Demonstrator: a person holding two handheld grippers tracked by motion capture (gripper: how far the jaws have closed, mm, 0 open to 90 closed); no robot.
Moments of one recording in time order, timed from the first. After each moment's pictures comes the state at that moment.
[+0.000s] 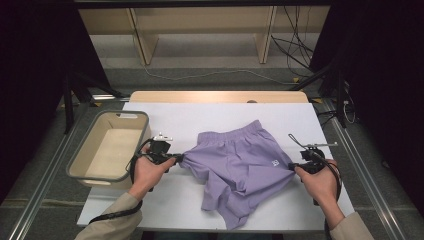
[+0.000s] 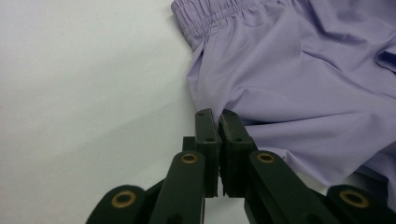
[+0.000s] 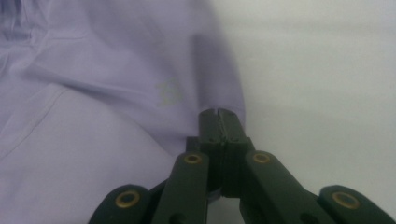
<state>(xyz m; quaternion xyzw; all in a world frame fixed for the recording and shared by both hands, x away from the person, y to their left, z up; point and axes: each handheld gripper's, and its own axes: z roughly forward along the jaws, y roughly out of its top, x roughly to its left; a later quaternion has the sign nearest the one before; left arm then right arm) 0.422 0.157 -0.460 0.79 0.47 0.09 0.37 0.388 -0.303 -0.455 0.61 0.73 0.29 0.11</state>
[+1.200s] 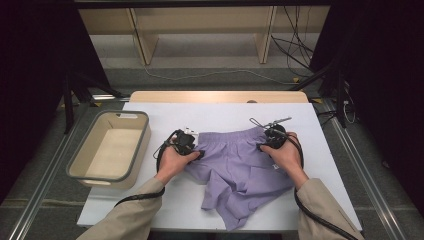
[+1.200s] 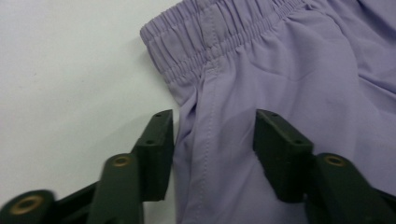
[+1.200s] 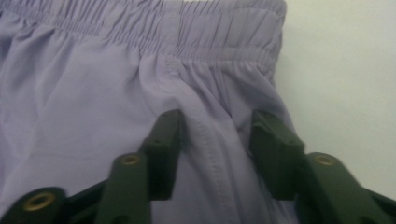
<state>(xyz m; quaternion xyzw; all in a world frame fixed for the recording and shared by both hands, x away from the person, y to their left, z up) 0.471 0.094 -0.486 0.84 0.42 0.13 0.32 0.487 -0.227 -0.470 0.51 0.81 0.26 0.15</state>
